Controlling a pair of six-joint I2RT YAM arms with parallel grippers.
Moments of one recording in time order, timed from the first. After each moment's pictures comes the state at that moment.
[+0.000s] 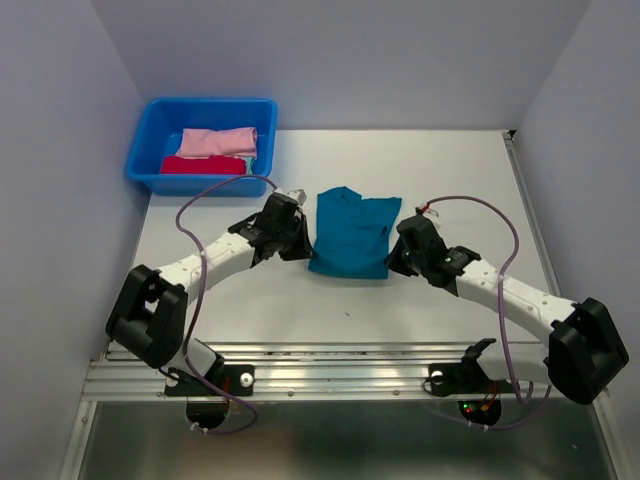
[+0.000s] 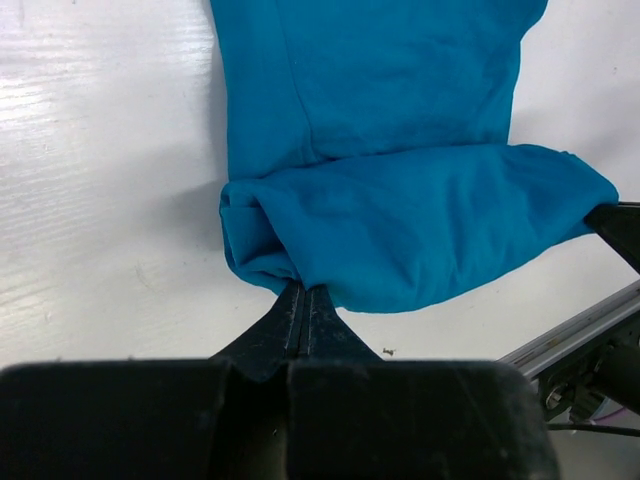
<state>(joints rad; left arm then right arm) -0.59 1.45 0.91 -0.30 0.15 -0.61 0.63 1.21 0.73 -0.33 0.23 0.88</state>
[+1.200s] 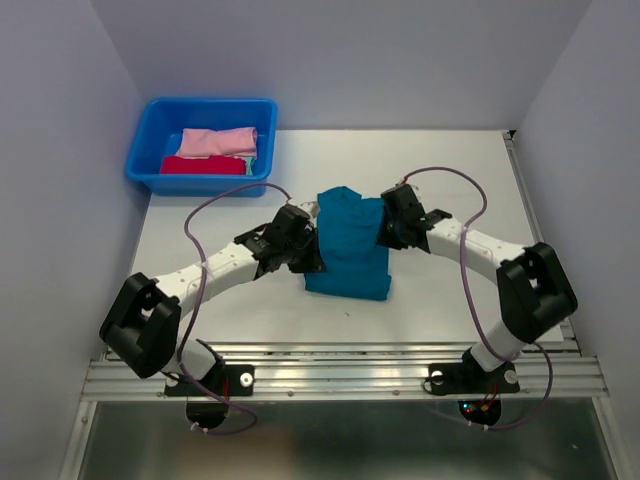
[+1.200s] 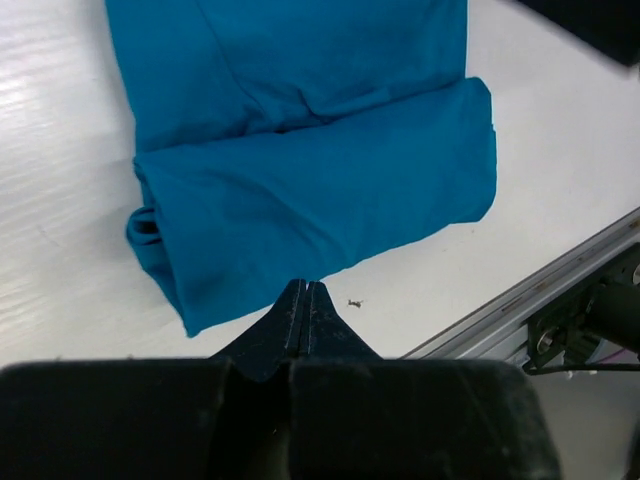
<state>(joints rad) -0.68 1.38 0.89 -0.33 0.15 -0.62 0.56 1.53 0.97 -0.36 0.18 0.72</state>
